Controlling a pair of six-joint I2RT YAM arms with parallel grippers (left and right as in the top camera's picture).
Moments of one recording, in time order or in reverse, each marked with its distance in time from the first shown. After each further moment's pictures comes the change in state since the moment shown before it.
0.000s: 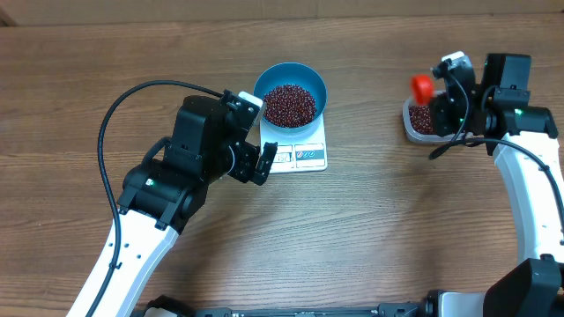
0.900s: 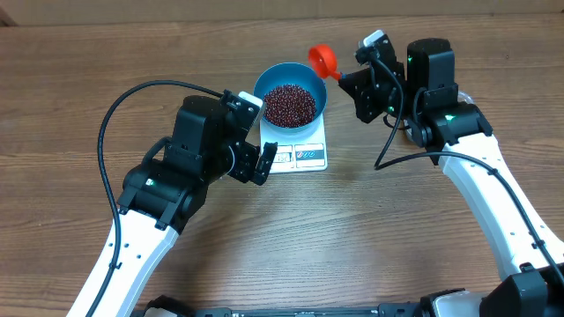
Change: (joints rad) left arm 0.000 0.000 0.000 0.000 0.000 0.000; right arm 0.350 0.000 0.000 0.307 -0.091 0.278
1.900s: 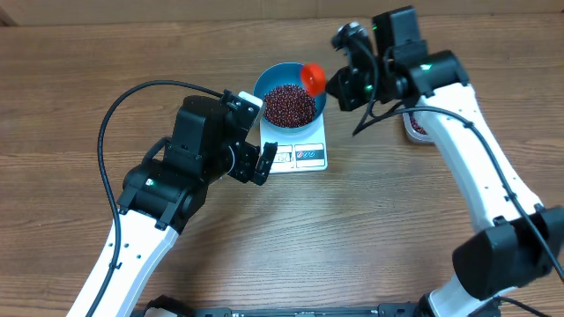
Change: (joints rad) left arm 0.000 0.000 0.000 0.000 0.000 0.000; right arm 0.093 0.271 0.439 -0.531 0.076 0.037
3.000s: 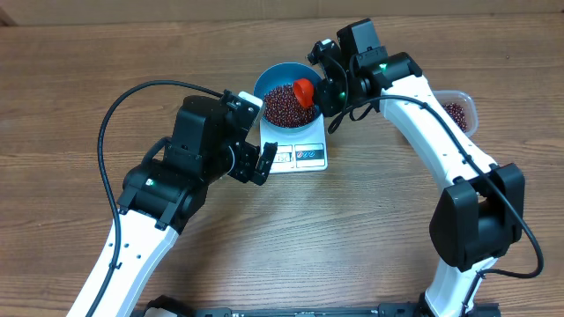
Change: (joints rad) left arm 0.000 0.000 0.000 0.000 0.000 0.000; right arm 0.042 0.166 -0.002 0.078 0.074 -0.024
